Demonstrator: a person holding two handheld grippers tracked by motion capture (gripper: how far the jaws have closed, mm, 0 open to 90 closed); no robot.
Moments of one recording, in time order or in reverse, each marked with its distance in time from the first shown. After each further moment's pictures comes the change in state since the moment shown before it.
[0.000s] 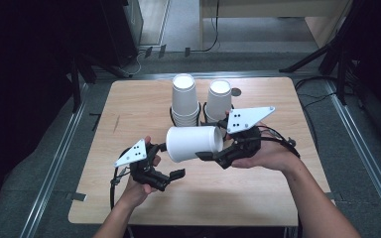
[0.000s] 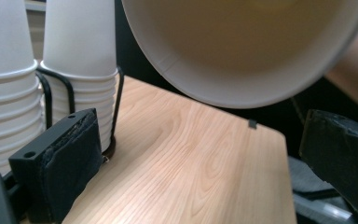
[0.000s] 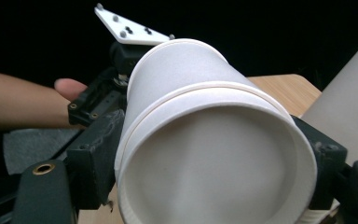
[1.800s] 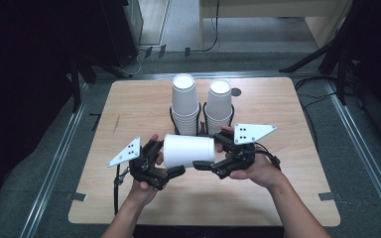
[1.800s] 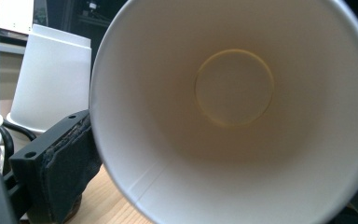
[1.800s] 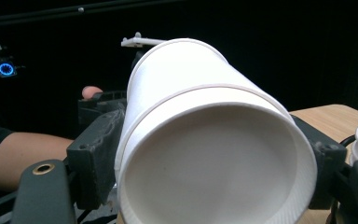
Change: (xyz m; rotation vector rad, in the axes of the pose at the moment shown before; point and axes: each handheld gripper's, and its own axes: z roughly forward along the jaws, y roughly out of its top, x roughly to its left) left arm -0.006 0.009 0.002 -0.202 -0.106 -0.039; right arm 0.004 -0.054 0.023 -0.288 0.117 0.141
